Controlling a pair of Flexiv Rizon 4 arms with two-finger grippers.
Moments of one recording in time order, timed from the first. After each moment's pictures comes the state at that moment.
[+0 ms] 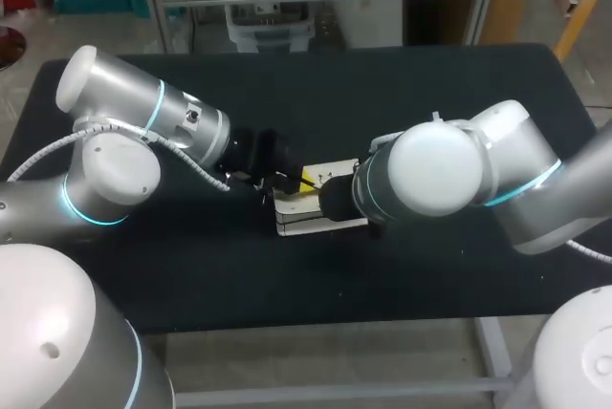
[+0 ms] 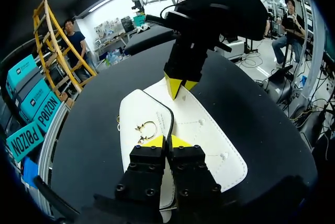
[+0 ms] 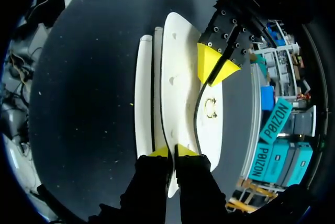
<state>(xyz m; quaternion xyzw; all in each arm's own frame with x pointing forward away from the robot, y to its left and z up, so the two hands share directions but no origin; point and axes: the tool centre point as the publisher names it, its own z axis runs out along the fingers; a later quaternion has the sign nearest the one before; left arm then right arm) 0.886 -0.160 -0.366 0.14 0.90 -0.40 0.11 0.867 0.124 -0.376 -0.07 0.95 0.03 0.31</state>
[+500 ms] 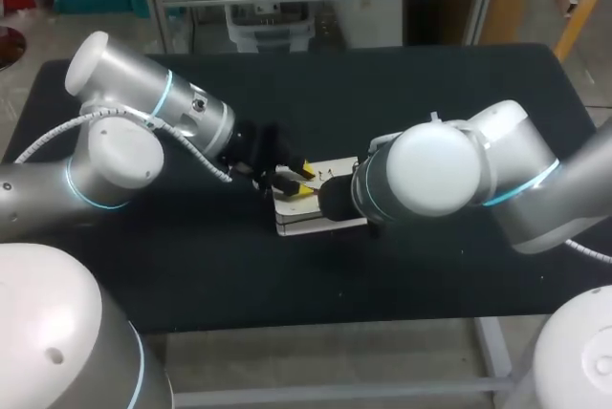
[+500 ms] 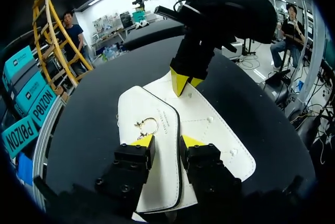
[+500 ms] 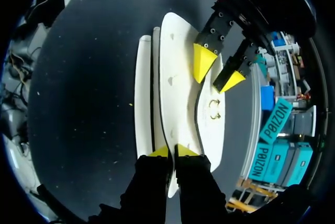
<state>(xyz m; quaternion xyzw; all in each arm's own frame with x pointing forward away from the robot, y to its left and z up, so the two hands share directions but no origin) 0.899 -0.160 -0.364 0.13 0.90 -0.40 0.09 0.869 0.125 -0.377 -0.07 0.95 0.03 0.31</state>
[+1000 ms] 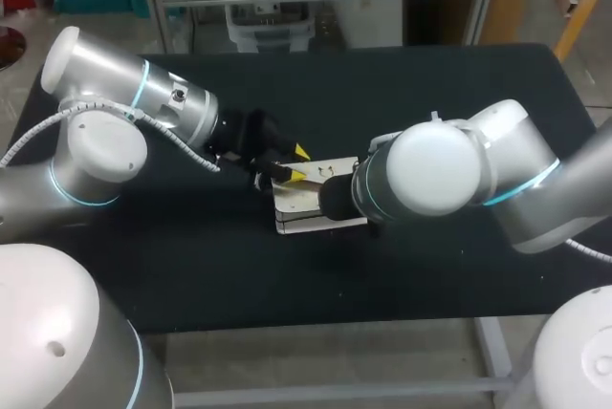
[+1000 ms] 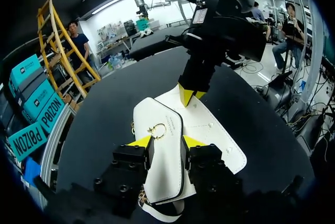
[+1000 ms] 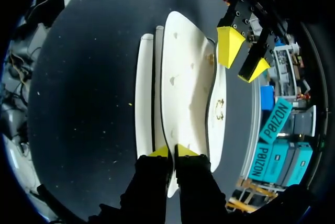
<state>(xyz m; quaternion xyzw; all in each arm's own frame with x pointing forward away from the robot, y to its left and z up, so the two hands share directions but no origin) 0.903 -0.151 -0.332 0.14 0.89 -0.43 0.11 0.869 0.125 -0.376 -0.07 0.95 0.03 0.31</state>
